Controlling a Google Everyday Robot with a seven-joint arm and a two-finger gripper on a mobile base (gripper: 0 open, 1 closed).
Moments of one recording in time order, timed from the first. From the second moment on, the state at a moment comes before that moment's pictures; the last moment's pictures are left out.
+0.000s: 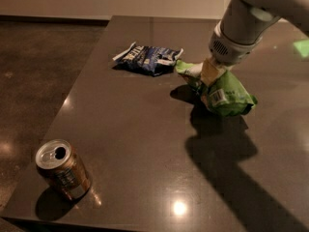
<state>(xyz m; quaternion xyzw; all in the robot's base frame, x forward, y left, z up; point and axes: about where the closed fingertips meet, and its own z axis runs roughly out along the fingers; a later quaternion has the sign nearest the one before) 0.561 -0.158 0.907 -0.32 0.93 -0.01 0.16</state>
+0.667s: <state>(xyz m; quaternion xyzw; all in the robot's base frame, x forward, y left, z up) 0.616 -0.153 0.908 -0.36 0.90 0.00 0.23</state>
